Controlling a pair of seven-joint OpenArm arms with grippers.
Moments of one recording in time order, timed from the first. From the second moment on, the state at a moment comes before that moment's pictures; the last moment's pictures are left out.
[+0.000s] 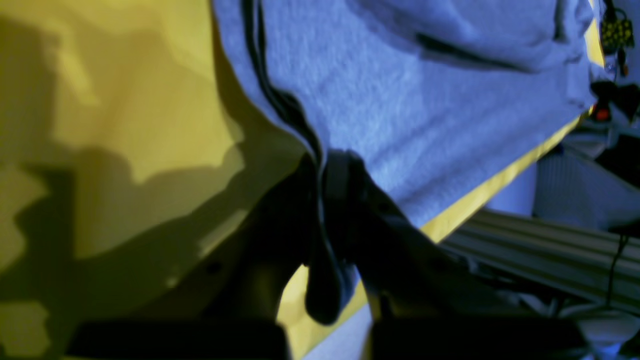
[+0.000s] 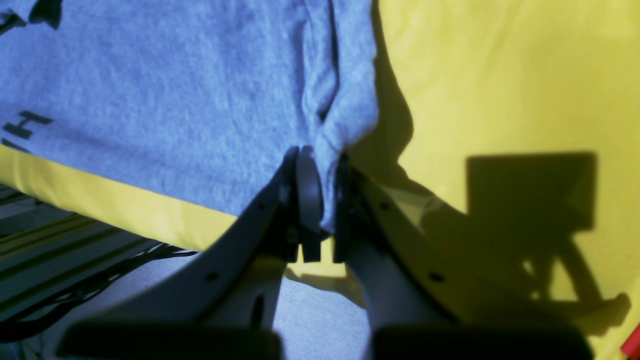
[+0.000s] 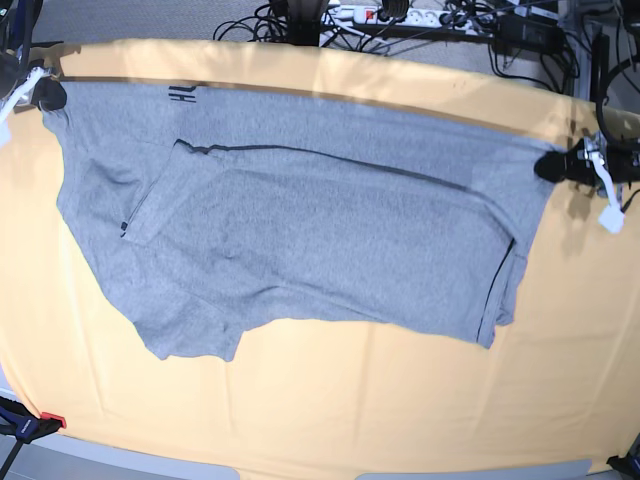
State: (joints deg) left arm 2.3 -46.9 -13.8 64.6 -88.6 -40.7 80.8; right arm -26.8 25.9 48.7 94.3 57.9 41.6 -79.9
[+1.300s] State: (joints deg) left arm 14.1 -47.3 -14.0 73.5 -89.3 -40.2 79.5; right arm -33.3 26.2 48.7 94.5 57.9 41.6 -80.7
